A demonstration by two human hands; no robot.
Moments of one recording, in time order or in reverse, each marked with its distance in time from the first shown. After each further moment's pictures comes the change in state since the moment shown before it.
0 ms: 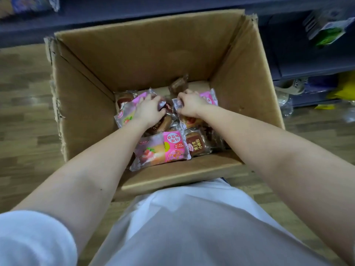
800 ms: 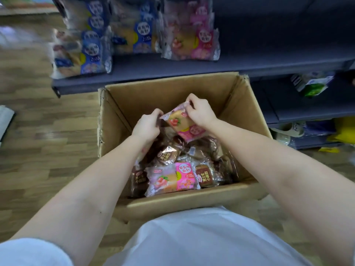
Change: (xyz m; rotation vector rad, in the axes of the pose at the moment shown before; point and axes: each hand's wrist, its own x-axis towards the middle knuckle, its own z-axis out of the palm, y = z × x) left_hand -0.024 -0.011 -0.092 -0.201 0.206 0.018; right_hand -0.020 -0.039 -0.089 0.431 0.451 -0.113
